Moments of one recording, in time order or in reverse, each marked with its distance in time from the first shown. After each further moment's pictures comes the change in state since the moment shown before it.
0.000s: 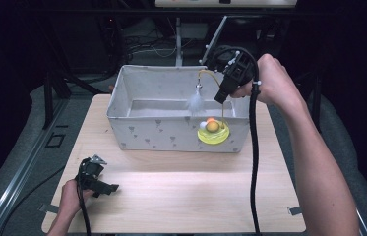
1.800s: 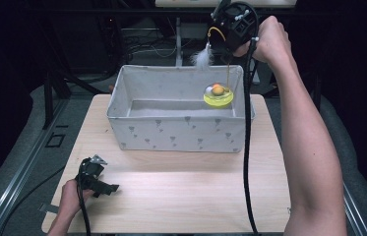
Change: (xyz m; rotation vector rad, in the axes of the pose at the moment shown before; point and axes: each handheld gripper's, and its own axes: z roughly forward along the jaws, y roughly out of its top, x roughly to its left) left arm -0.002 0.001 -0.001 -0.009 0.006 0.007; right arm -0.091 0.033 -0.013 -0.053 -0.090 0.232
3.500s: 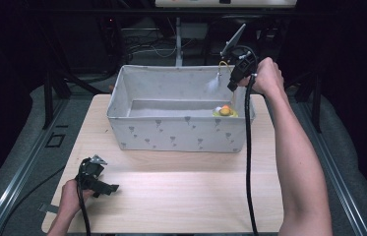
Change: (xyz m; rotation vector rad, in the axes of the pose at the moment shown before) left arm 0.000 0.000 0.001 0.004 -0.003 -0.002; right arm -0.035 -0.045 0.106 0.075 0.035 0.089
